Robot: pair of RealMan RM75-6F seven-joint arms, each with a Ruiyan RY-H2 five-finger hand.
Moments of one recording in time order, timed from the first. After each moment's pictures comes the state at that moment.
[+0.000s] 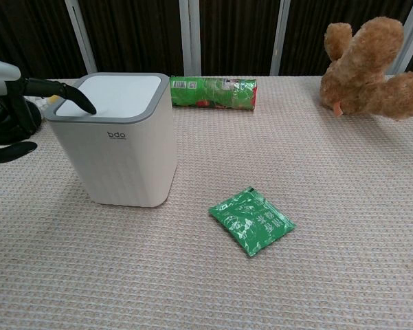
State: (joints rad) left arm -0.57 -0.97 -0.06 -2.02 1.41 0.90 0.31; right arm 0.05 -1.15 0.09 -1.62 -1.48 1.52 -0.13
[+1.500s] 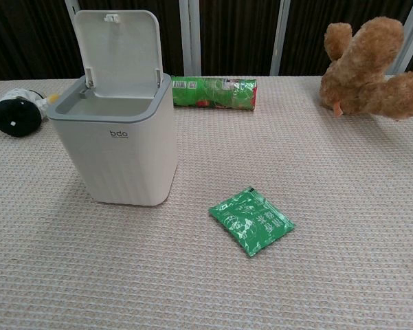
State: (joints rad) left arm -0.11 -1.12 0.02 -1.77 1.59 1.65 0.27; right arm 0.06 -1.14 0.07 -1.60 -1.55 1.54 -0.09
